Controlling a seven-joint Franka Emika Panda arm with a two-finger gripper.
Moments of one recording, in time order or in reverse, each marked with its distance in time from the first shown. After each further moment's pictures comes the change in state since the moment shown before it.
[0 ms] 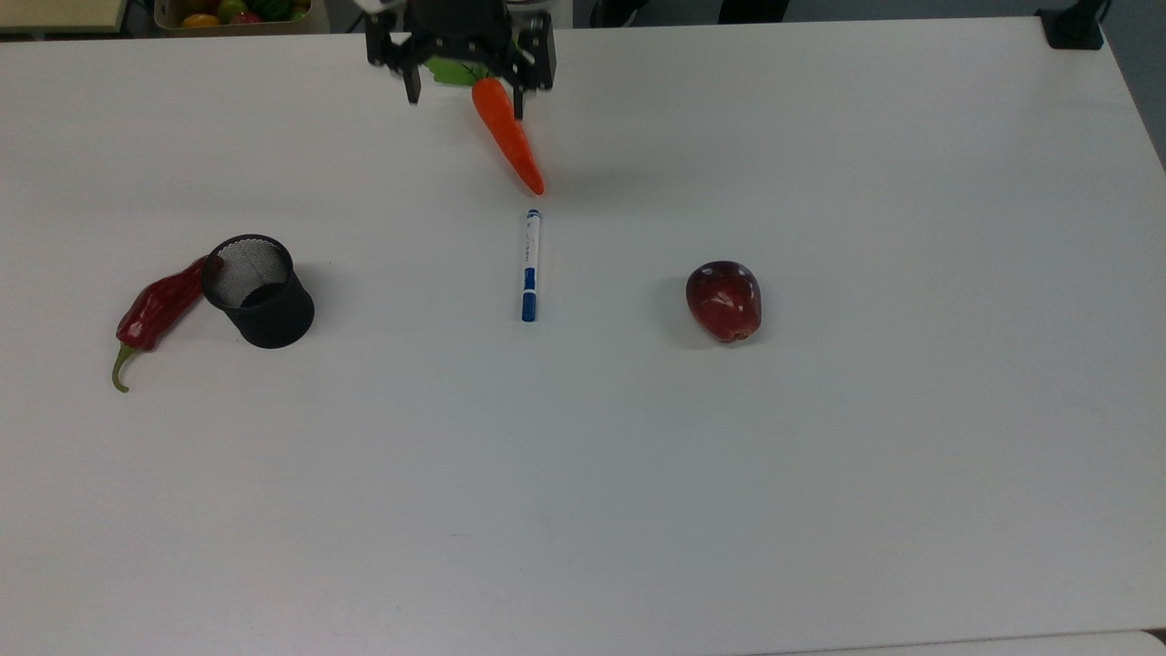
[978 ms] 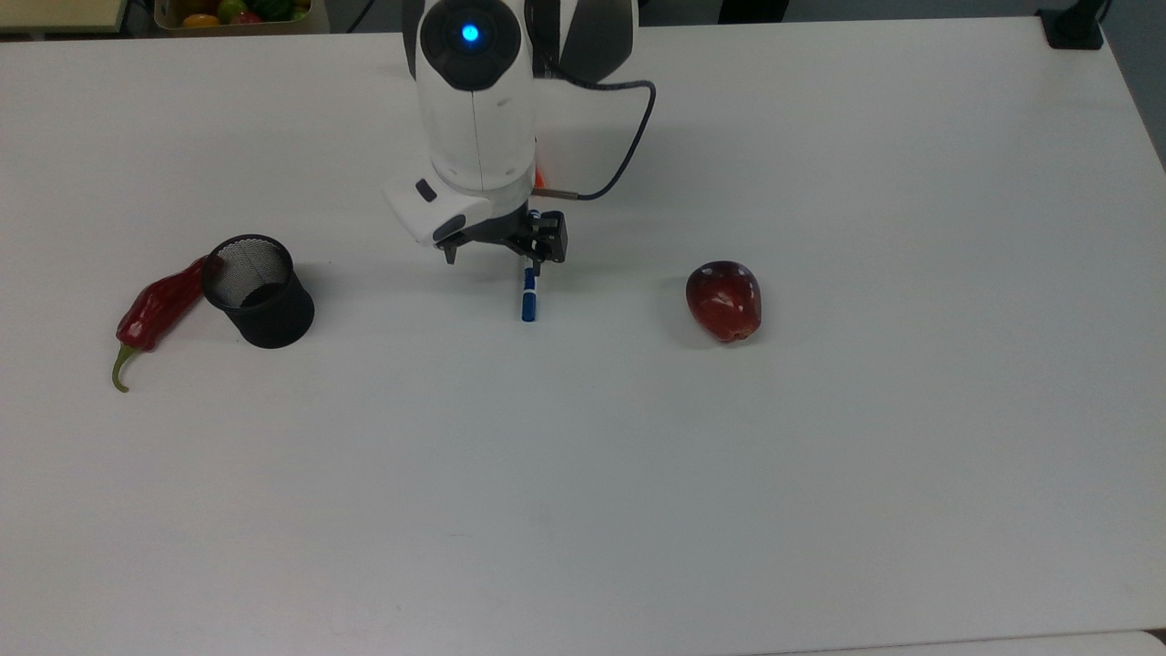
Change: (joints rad) arm 0.006 0.276 0.006 -0.085 0.000 0.312 0.017
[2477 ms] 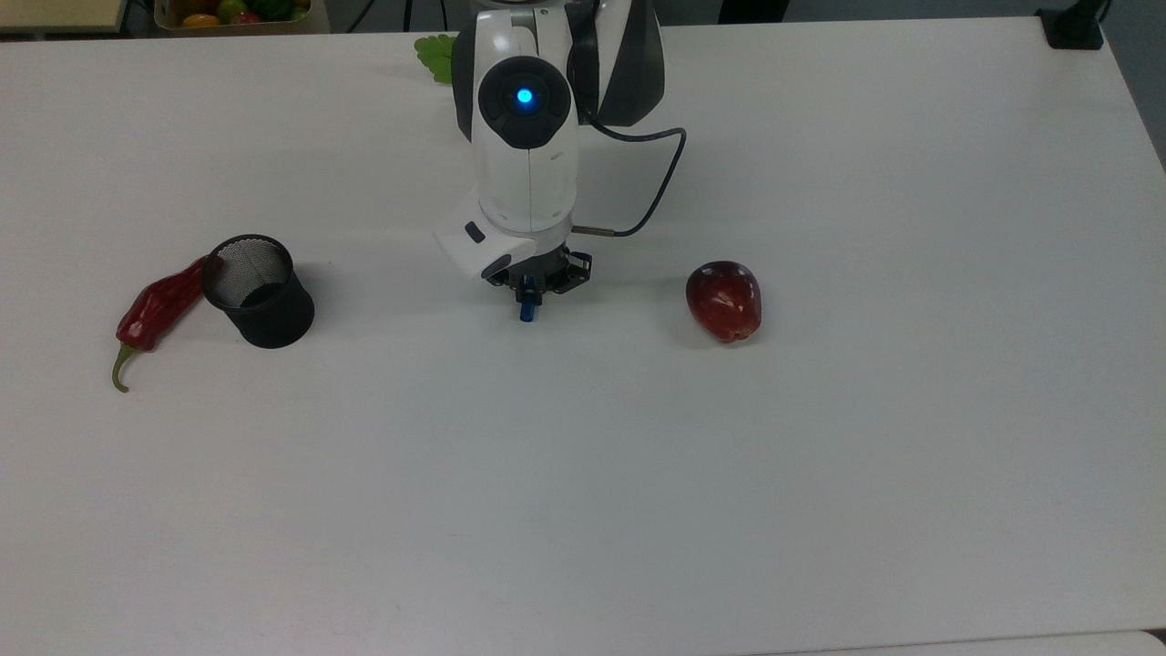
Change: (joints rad) arm 0.045 0.082 0.007 -0.003 0.000 0.085 0.044
